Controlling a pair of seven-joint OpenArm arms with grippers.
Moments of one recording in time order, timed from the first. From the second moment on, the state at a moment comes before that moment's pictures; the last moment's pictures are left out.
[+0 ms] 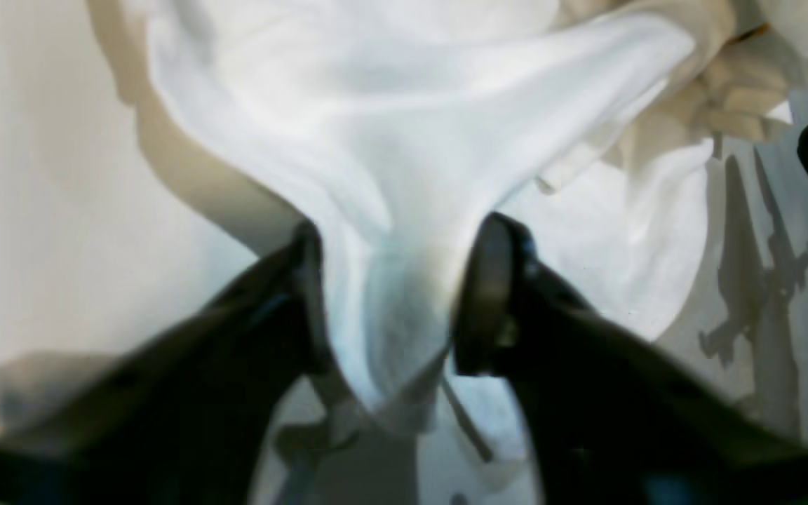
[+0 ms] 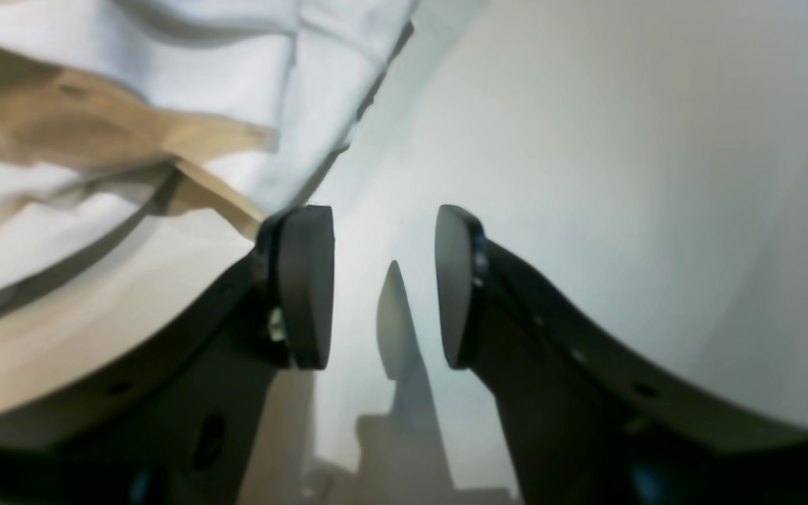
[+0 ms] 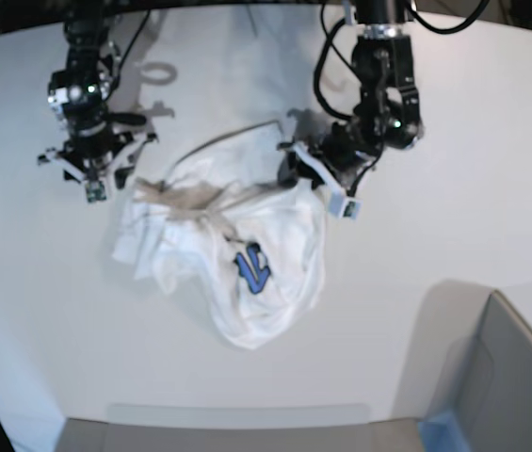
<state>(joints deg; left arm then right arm) 4.6 7.2 -8.4 91.1 -23.9 -25.0 55.6 -14.2 3.7 11.2 107.3 -8.5 15.8 -40.3</state>
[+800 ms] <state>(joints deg) -3.7 7.5 -31.2 115.0 -23.6 -24.8 59.9 -16.6 1.1 4.2 107.6 -8.7 26.3 -32.2</state>
